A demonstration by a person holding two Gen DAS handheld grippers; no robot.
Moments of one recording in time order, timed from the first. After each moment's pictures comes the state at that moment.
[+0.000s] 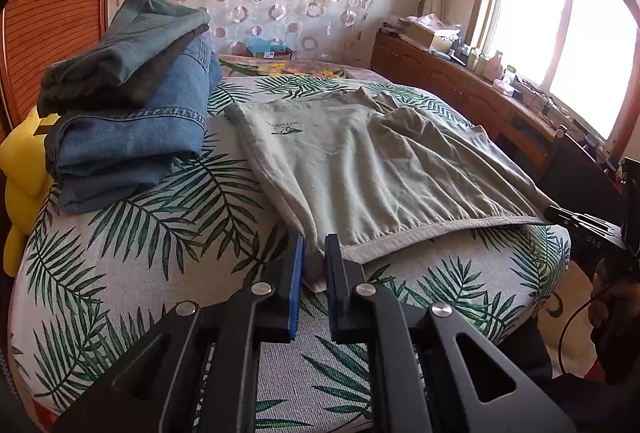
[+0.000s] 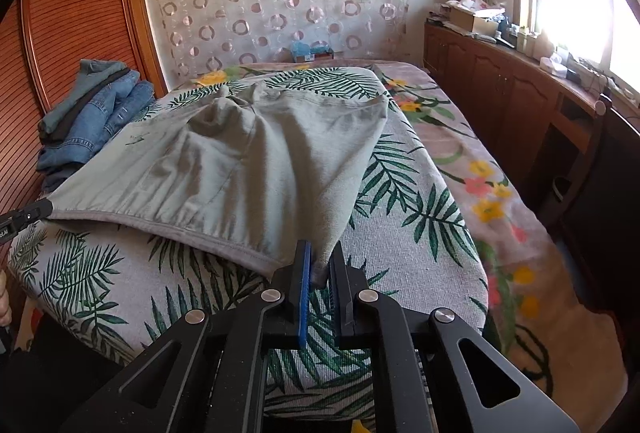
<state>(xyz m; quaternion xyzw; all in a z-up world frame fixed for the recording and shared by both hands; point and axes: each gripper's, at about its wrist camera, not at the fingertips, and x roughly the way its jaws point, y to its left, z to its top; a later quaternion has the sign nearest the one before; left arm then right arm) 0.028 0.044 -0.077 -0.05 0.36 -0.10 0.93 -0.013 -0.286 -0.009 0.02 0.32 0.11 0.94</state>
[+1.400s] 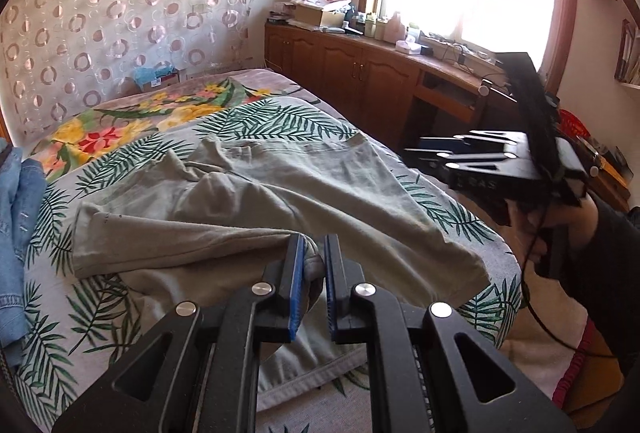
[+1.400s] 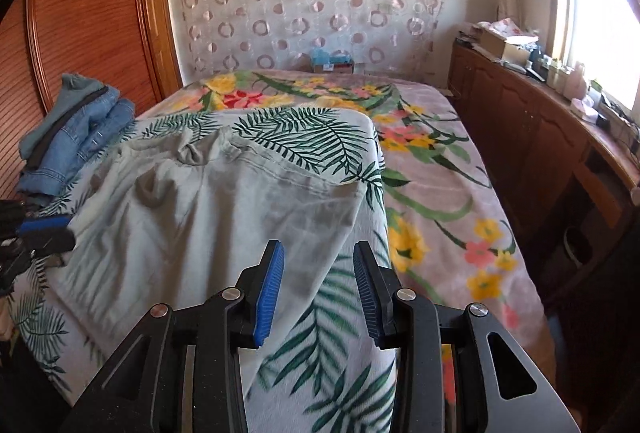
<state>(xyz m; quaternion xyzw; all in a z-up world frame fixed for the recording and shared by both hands) 0.113 -0.133 -0.039 0.04 0.35 -0.26 0.90 0.122 -0.295 -0.002 -0.03 0.33 0.16 0.93</state>
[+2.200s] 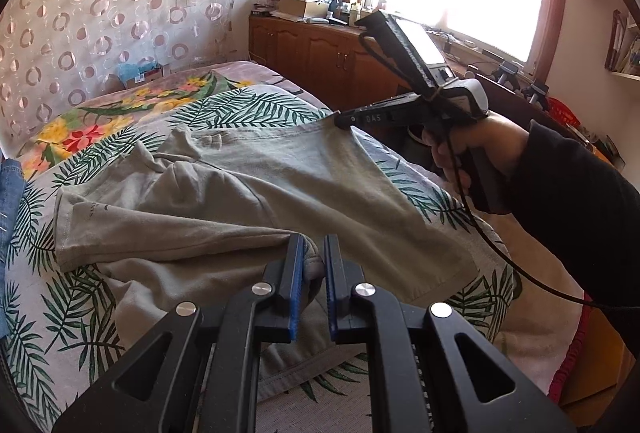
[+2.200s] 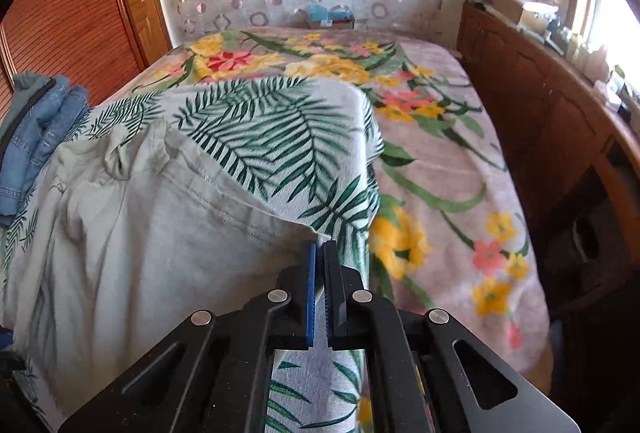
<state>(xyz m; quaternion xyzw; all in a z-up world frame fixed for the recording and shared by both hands) 0.106 -0.156 -0.049 0.05 0.36 -0.28 0.89 0.216 -0.303 -0.004 -0.04 0.38 0.14 0.91</state>
